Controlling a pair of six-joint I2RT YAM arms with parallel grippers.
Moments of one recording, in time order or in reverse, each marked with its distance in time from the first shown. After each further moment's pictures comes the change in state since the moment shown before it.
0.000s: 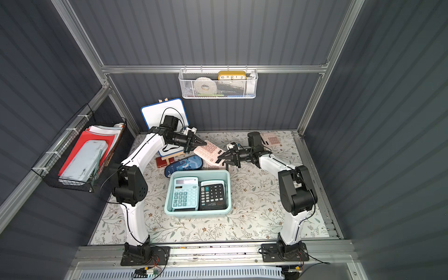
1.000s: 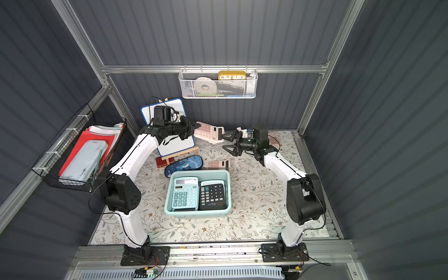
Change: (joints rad) left arm -0.011 -0.172 -0.066 0.388 -0.454 -0.399; right arm -0.003 -0.134 0.044 0.079 0.454 0.045
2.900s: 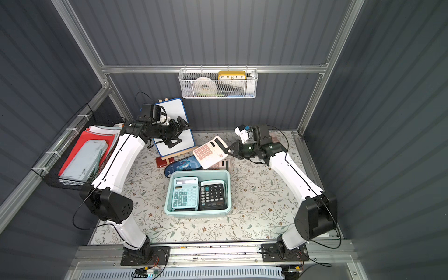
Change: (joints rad) left arm 0.023 -0.140 0.098 -0.504 -0.208 0.262; right arm 0.044 -0.181 0.111 -0.729 0.139 -0.928
